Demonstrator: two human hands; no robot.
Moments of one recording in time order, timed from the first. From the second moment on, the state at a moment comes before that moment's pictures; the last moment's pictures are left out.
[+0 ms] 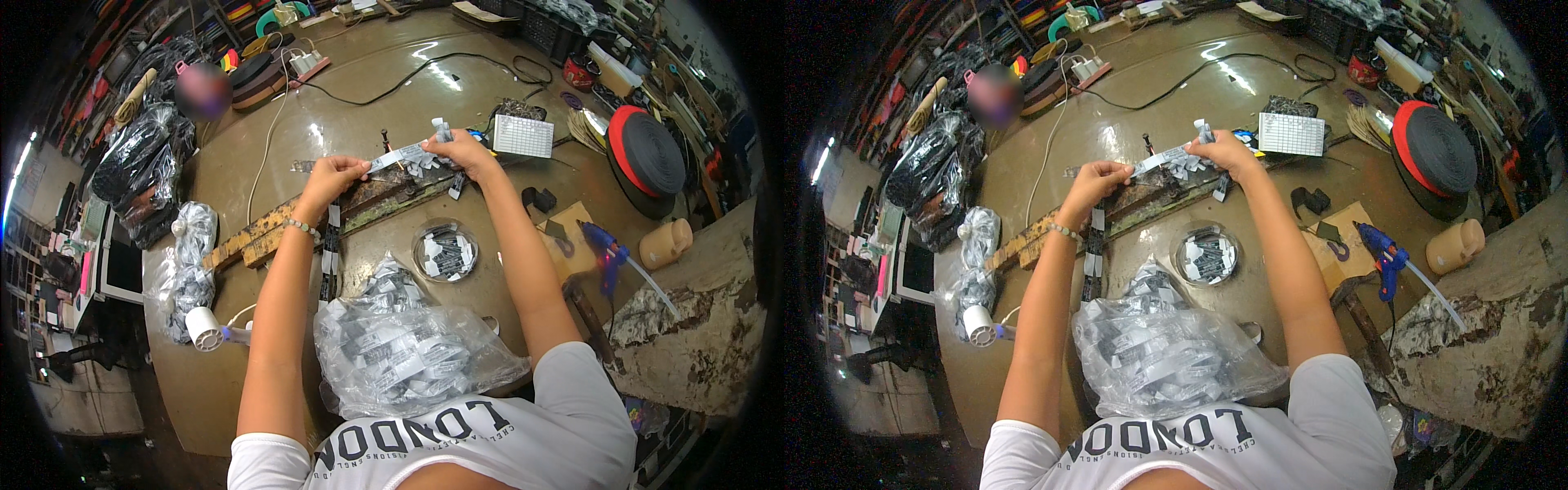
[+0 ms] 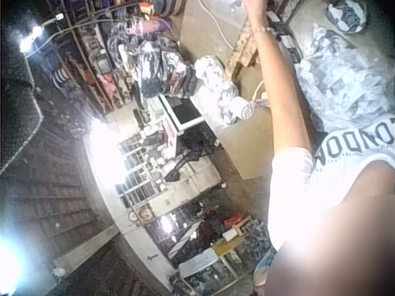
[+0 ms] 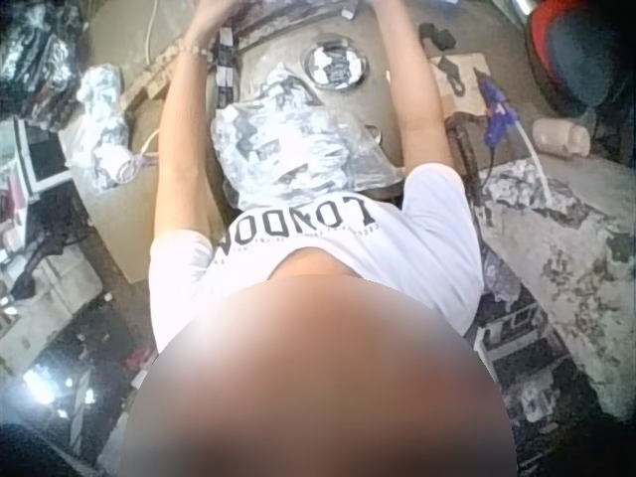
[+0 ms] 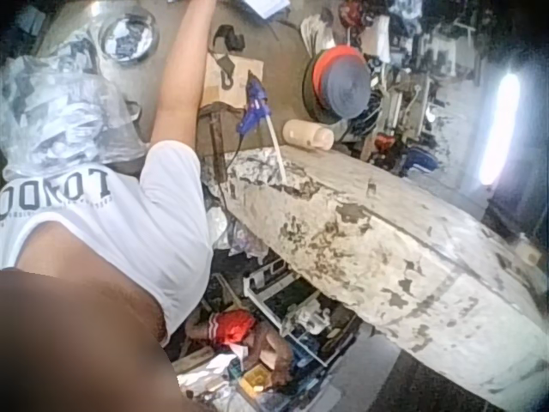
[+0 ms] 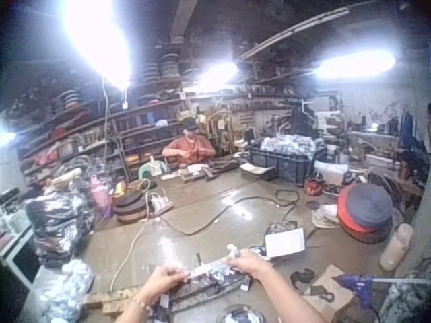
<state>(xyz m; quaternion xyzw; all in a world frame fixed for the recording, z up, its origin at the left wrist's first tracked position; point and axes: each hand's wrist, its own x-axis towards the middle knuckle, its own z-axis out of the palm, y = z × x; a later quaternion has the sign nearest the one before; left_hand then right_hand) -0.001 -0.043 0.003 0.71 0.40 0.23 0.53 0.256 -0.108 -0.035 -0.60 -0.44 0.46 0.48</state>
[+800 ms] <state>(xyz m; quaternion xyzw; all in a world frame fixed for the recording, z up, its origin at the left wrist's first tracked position) 0.006 -0.047 -0.003 0.68 0.39 0.26 0.56 0.212 -0.108 -0.028 -0.54 -0.51 0.42 0.52</state>
